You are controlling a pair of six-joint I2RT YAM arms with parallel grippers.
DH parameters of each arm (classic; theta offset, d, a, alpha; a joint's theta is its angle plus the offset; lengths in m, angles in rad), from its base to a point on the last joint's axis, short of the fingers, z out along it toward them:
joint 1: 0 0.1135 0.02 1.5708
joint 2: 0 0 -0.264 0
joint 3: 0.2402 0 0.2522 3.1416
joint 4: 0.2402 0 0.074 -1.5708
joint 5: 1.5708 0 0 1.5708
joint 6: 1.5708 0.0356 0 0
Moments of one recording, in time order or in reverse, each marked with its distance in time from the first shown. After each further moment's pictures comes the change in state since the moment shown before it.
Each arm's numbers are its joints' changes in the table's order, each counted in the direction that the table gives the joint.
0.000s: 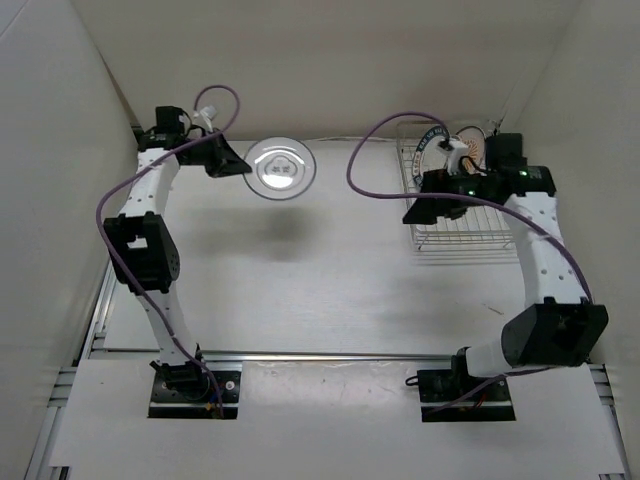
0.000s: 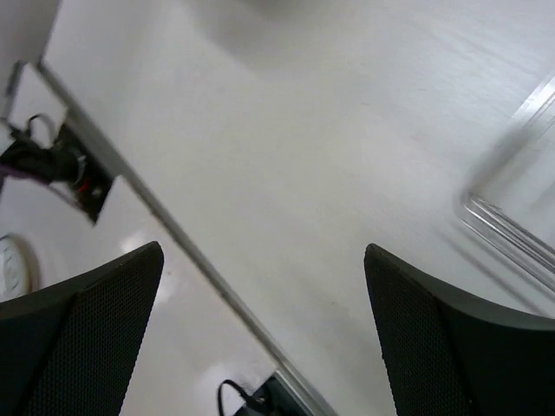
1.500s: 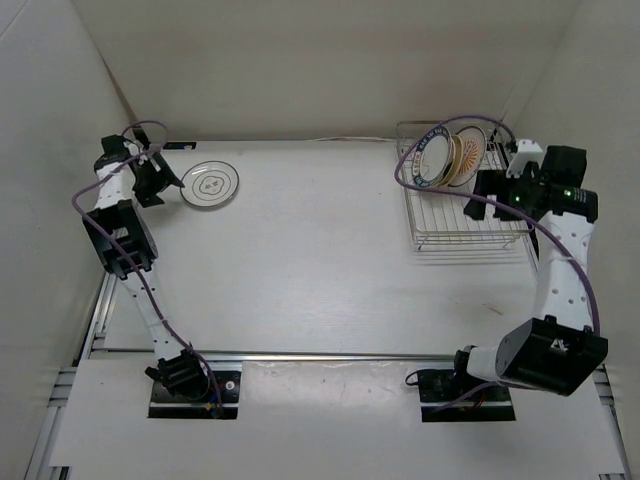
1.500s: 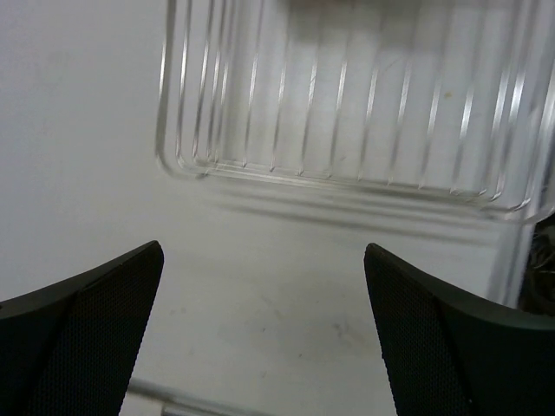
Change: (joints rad) left arm 0.353 -0.413 0.242 -0.064 -0.536 0.042; right arm -0.365 0.172 -0.146 -0.118 0.370 -0.060
